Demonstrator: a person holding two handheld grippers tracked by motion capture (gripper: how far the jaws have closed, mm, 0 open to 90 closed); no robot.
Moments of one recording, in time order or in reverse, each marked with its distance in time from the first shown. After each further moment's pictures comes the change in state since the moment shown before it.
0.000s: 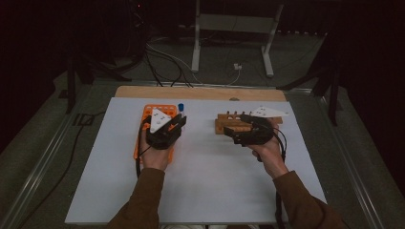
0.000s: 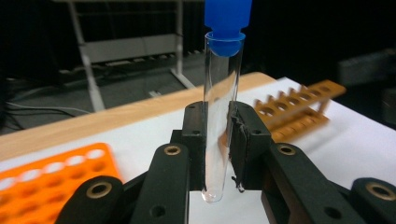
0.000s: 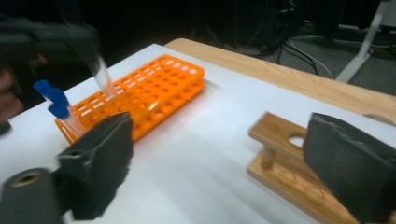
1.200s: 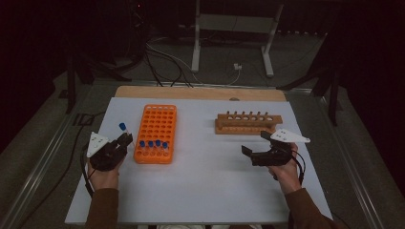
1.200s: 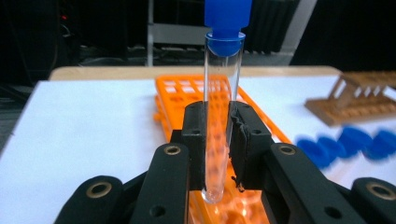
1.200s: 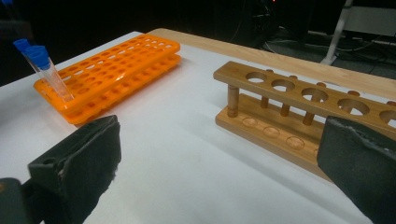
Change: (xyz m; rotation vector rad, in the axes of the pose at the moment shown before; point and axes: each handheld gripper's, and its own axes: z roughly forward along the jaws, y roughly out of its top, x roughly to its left) left arm 0.093 -0.086 -0.085 0.037 0.148 -0.124; right arm -0.010 -0.060 -0.046 -0.040 -0.078 -0.023
